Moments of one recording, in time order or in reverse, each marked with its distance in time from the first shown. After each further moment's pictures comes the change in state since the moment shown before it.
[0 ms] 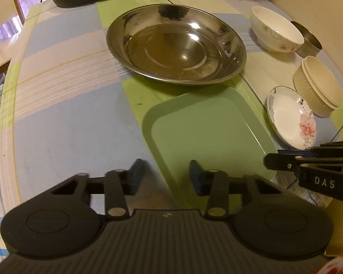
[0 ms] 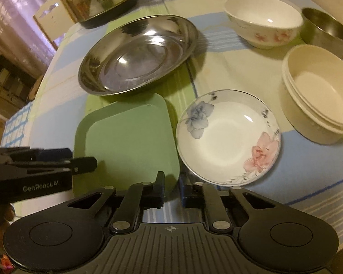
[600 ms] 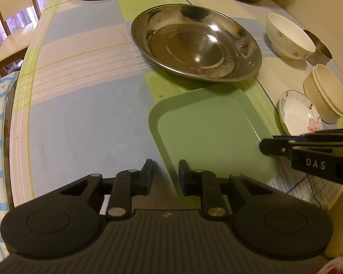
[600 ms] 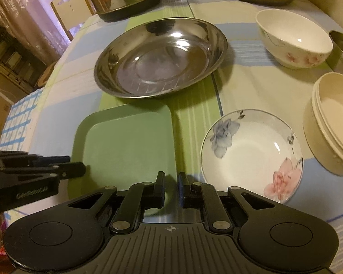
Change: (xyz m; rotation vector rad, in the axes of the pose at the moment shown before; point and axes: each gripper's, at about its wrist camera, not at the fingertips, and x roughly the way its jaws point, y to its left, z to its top) left arm -0.009 0.014 -0.012 -0.071 -0.006 0.032; right arm 0.016 0.015 0.015 -0.085 -0.021 0.014
